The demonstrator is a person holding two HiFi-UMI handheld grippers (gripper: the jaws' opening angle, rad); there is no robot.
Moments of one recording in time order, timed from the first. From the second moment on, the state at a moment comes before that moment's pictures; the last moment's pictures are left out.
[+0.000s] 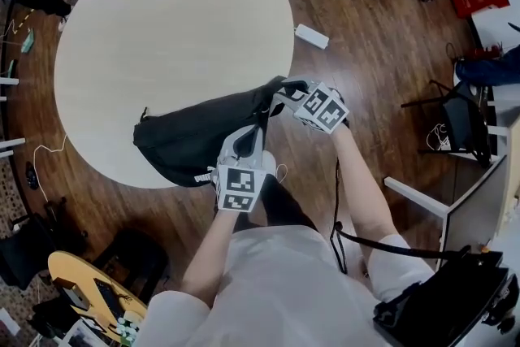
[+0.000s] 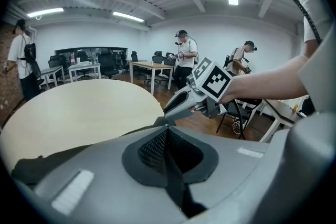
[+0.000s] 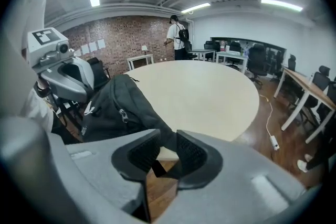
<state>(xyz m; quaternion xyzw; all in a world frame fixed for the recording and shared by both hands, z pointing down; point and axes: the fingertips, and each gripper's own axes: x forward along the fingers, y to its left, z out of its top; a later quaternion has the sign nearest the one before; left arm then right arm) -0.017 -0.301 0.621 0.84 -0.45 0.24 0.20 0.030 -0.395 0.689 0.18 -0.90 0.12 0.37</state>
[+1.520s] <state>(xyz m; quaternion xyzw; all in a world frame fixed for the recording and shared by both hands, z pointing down) -0.009 -0.332 0.727 0.76 -0.51 0.38 0.17 0.002 -0.409 0.735 0.18 -0.90 0.13 0.38</state>
